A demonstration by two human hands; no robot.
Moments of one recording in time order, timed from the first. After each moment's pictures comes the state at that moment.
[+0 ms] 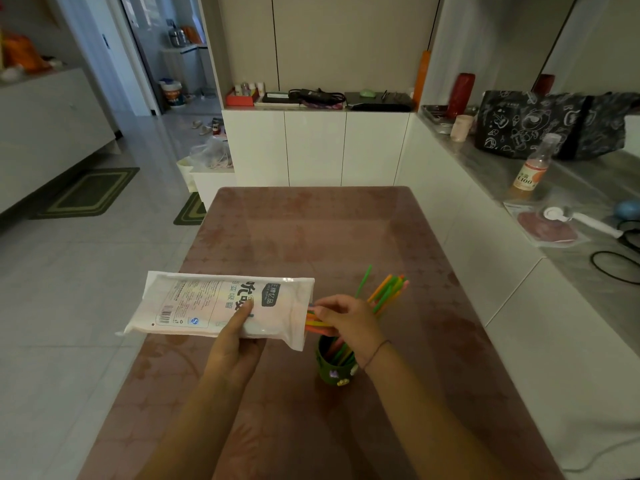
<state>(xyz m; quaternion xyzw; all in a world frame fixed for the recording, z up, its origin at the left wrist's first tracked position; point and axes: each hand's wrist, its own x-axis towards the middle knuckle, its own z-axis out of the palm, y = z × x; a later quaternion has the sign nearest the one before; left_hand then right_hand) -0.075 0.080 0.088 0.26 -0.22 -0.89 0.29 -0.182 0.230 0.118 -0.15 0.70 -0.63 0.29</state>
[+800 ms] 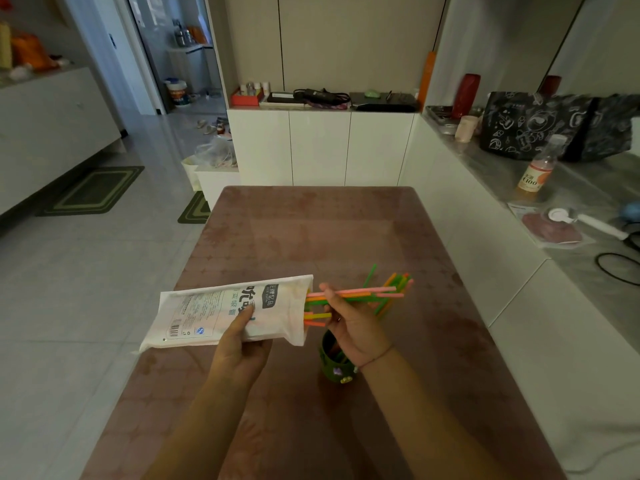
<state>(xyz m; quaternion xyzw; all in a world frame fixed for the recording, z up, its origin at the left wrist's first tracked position) -0.068 0.086 0.088 0.30 -0.14 -0.90 0.28 -0.173 0.223 0.117 -0.02 0.45 -0.82 0.35</state>
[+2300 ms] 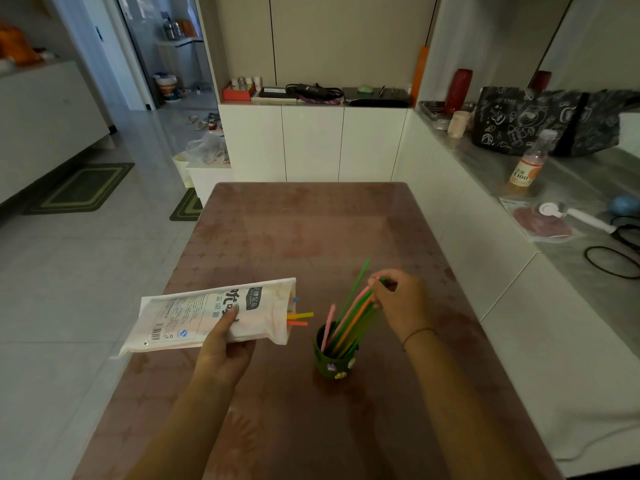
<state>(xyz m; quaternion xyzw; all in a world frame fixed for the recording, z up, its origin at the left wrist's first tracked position) -0.063 0.071 0.076 0.33 -0.14 -0.89 0.29 -0.232 0.276 0.120 -0.16 0.84 -0.52 0.01</state>
